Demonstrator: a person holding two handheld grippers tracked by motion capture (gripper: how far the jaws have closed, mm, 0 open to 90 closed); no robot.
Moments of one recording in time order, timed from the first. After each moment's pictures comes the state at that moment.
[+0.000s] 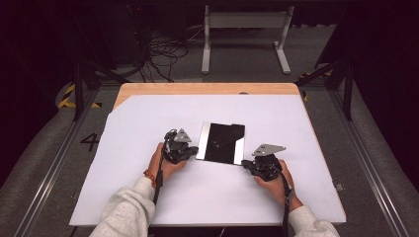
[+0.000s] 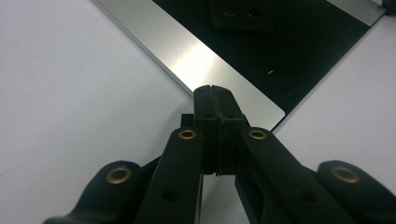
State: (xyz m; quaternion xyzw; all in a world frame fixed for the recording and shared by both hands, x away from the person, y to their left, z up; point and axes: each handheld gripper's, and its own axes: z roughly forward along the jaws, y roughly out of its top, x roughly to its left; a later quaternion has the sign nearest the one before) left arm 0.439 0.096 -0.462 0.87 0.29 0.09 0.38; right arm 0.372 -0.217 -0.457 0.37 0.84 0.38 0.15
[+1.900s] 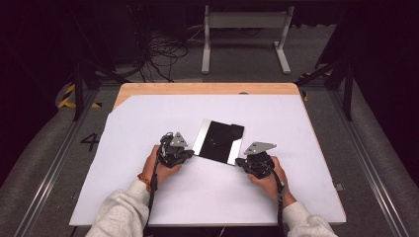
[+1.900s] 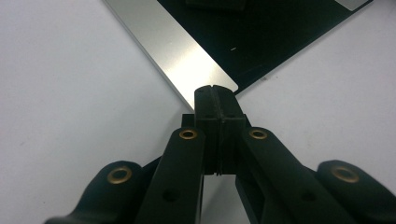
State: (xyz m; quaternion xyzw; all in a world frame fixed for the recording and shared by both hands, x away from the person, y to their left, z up) left arm 0.426 0.106 -0.461 0.88 0.27 0.11 0.37; right arm 0.382 -0.199 -0.457 0.35 0.85 0.37 0.16
